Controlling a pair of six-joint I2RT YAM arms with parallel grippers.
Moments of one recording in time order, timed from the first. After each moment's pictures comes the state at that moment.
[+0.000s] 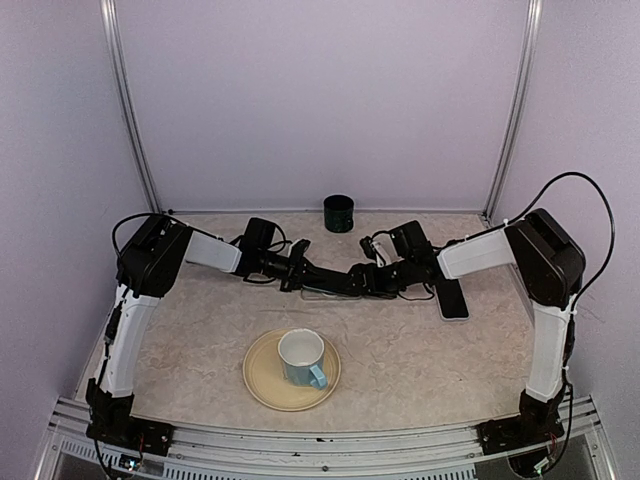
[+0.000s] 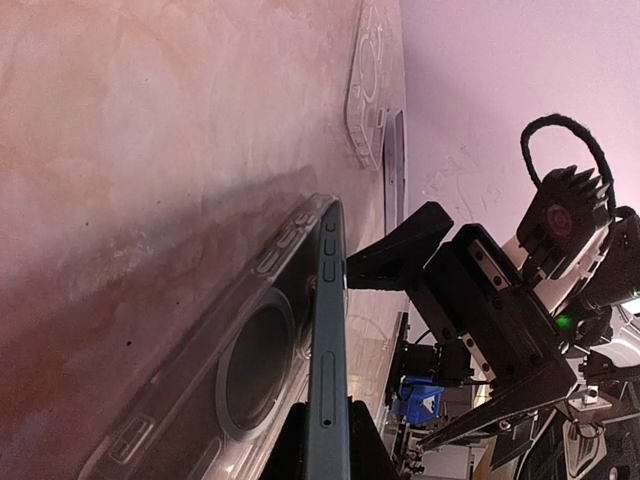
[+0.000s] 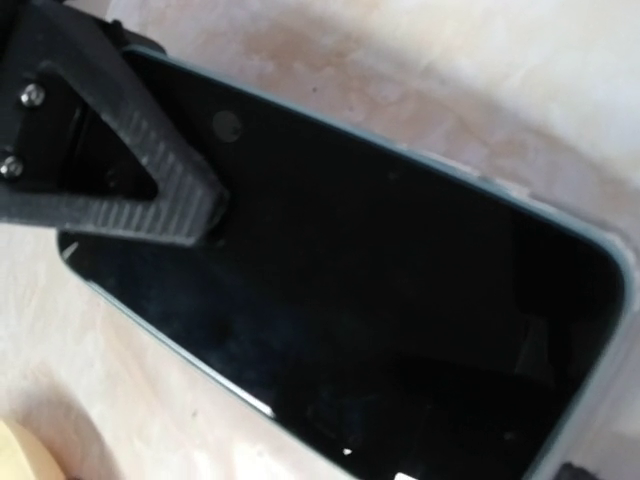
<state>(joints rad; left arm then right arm) -0.50 2.43 1.58 0.20 1.02 -0.88 0.57 2.01 1.17 0.09 -0.51 0.44</state>
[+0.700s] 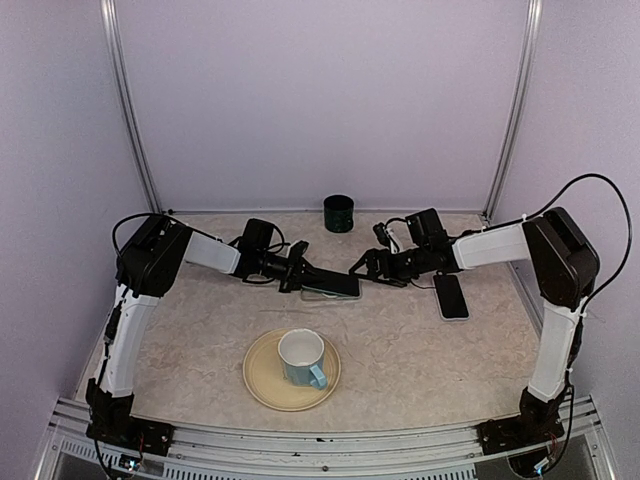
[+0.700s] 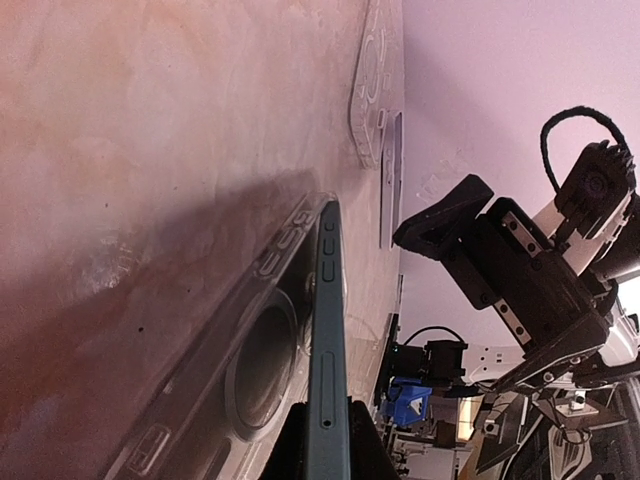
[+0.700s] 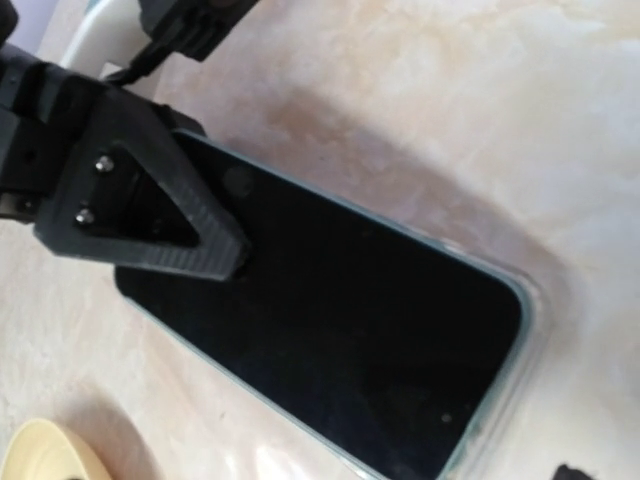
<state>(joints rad) -0.49 2.43 1.56 0.23 1.04 -0.93 0.49 1.94 1.17 0.06 -0.59 0.42</state>
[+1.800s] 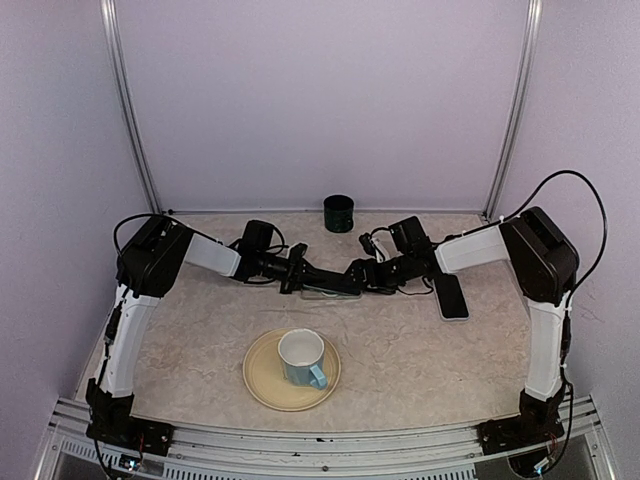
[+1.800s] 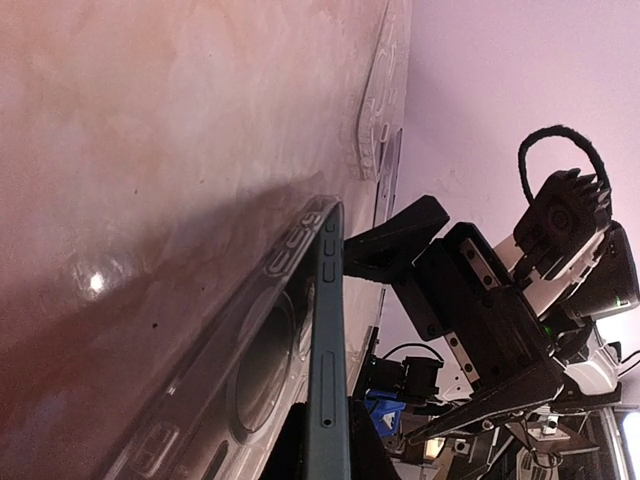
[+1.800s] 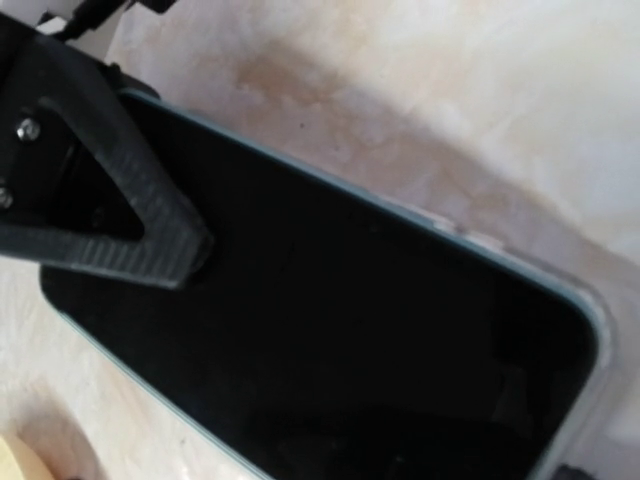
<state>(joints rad) -0.50 2.43 1.55 0.29 1.01 -1.08 0.54 2.06 1.24 0.05 -0.56 0.41</state>
